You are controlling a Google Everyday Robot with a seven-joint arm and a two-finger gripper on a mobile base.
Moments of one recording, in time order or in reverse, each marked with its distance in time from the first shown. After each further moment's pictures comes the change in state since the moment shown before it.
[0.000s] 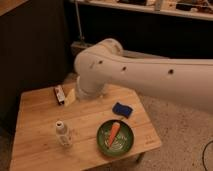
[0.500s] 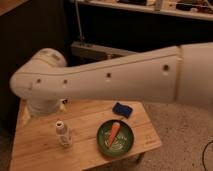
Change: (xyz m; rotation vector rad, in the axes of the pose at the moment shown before) arm 0.007 0.142 0.031 -0.039 0.030 -0.172
